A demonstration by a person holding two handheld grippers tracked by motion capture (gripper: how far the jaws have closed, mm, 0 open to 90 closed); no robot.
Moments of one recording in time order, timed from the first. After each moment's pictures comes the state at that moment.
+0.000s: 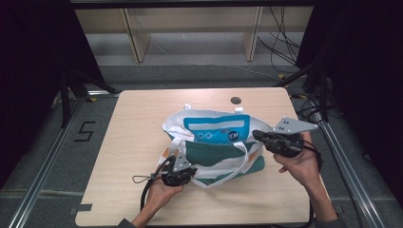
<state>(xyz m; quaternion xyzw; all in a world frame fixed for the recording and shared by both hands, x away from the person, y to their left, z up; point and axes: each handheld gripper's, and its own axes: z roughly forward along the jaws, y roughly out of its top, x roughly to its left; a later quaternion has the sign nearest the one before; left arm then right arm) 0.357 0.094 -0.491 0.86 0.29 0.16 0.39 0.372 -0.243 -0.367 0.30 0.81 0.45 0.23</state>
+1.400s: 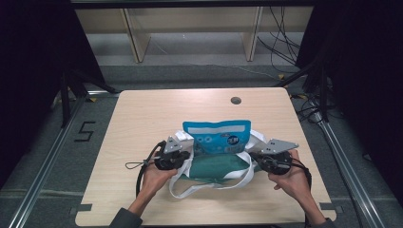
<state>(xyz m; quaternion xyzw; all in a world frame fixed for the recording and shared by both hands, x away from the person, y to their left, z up) 0.402 0.113 -0.486 0.83 0.34 0.18 0.39 0.367 -0.242 -0.437 0.29 0.86 0.38 0.20</state>
